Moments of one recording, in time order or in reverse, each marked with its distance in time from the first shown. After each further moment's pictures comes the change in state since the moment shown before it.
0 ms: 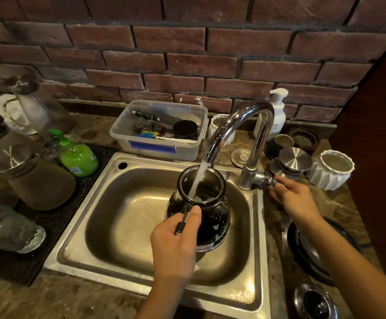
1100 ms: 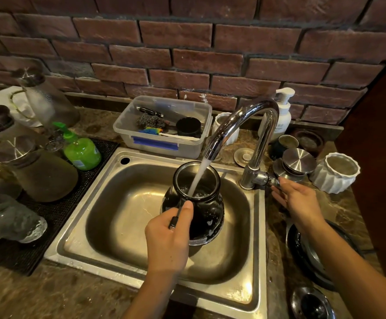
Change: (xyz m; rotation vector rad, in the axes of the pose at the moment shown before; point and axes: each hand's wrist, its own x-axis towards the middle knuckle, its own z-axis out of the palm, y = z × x) left_hand 0.008 -0.013 -0.004 -0.002 0.009 0.103; right_hand 0.008 0.004 0.000 0.283 0.012 0.044
